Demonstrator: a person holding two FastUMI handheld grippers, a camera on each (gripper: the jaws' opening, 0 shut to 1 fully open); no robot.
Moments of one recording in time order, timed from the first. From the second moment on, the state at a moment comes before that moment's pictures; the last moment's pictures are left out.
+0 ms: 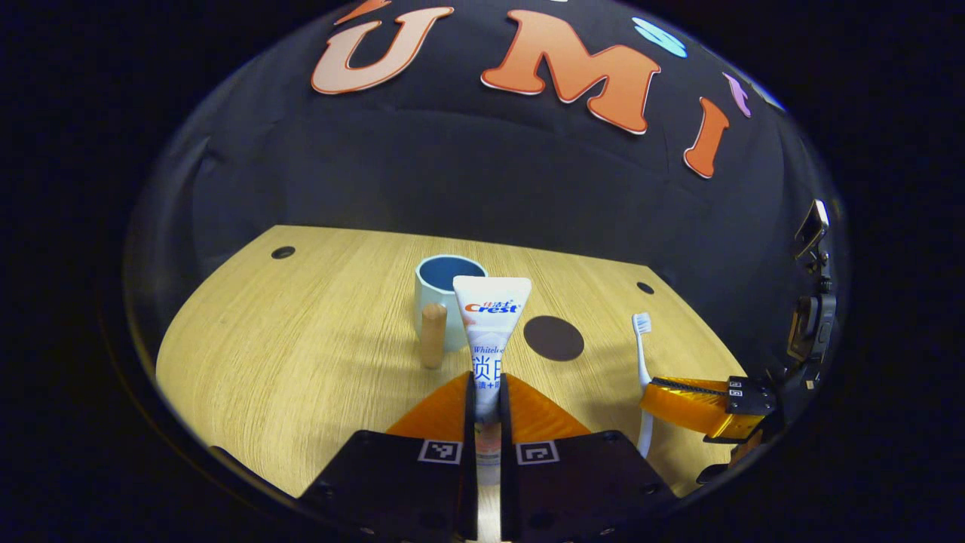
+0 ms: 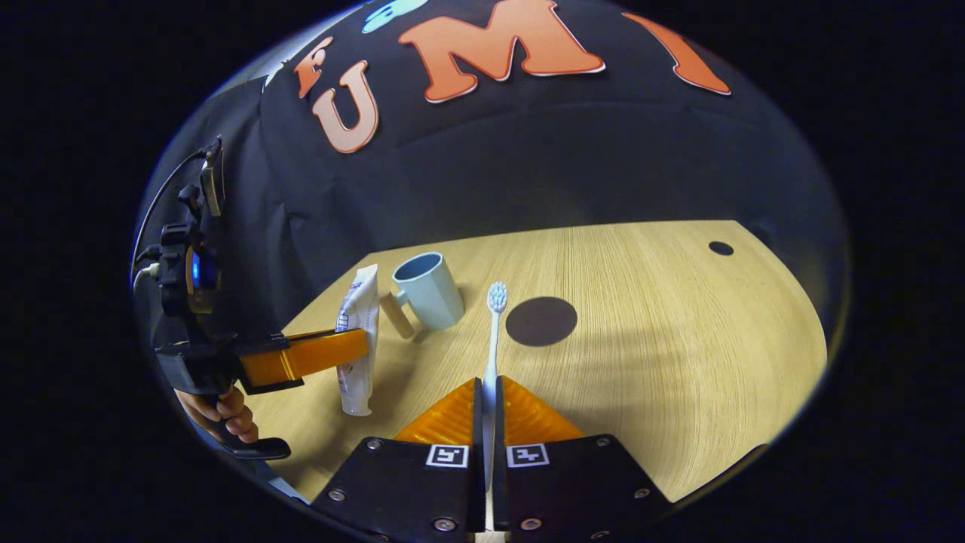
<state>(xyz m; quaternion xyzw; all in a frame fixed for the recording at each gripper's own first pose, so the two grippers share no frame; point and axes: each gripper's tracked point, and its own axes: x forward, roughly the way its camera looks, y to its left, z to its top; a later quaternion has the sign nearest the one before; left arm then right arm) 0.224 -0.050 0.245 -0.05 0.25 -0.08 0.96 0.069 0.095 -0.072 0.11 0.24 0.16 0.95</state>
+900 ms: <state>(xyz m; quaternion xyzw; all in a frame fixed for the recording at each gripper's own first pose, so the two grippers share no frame) 0.276 -0.010 0.324 -0.09 0.02 -0.03 1.00 0.108 0.090 0.012 0.12 0.04 0.18 0.98</state>
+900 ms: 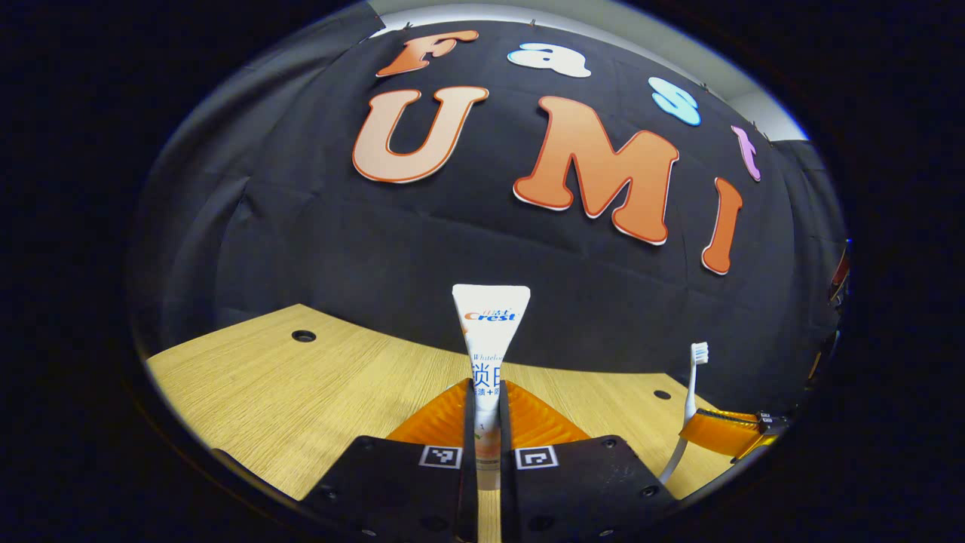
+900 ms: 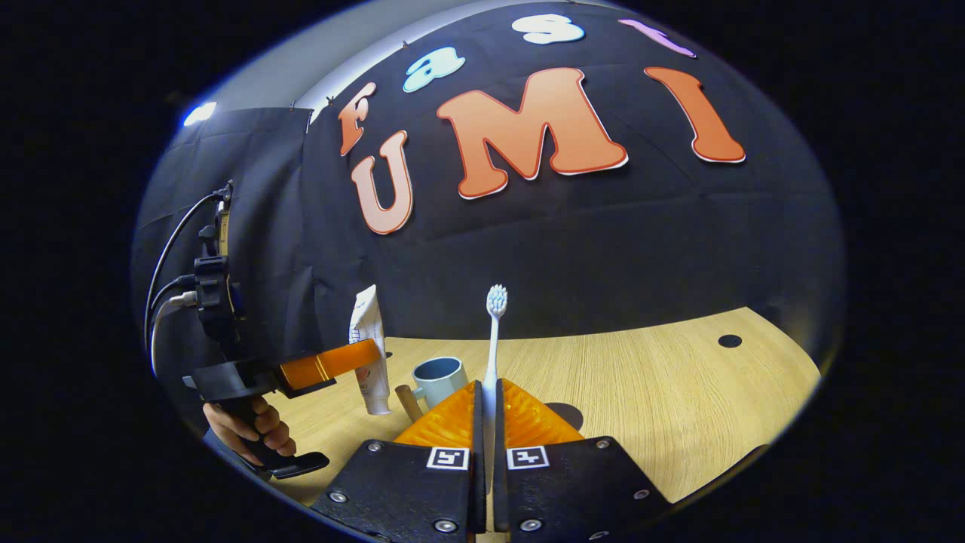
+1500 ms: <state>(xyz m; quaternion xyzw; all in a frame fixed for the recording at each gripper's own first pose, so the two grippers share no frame) 0.346 -0.015 0.339 -0.08 -0.07 -0.02 0.99 0.127 0.069 0.031 0.13 -0.01 0.15 0.98</state>
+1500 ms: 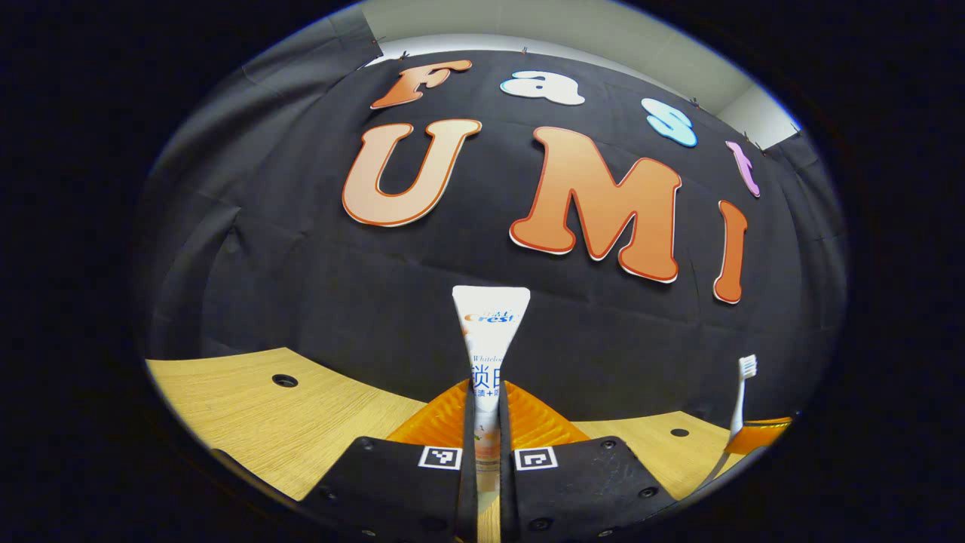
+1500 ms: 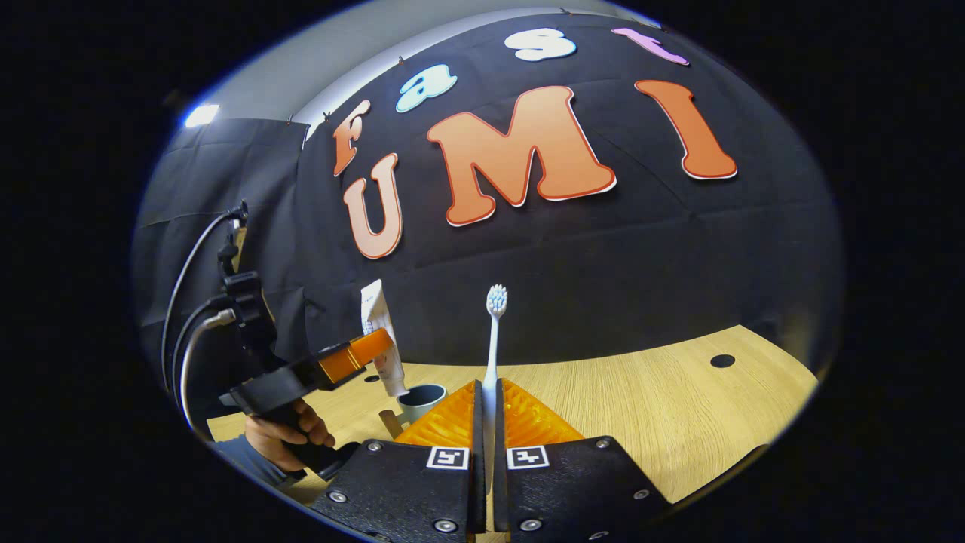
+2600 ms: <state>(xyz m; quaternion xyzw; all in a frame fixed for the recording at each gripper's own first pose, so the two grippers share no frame) 0.362 -0.003 0.258 -0.06 0.02 0.00 1.00 0.157 0.080 0.032 0.15 -0.02 0.14 0.98</state>
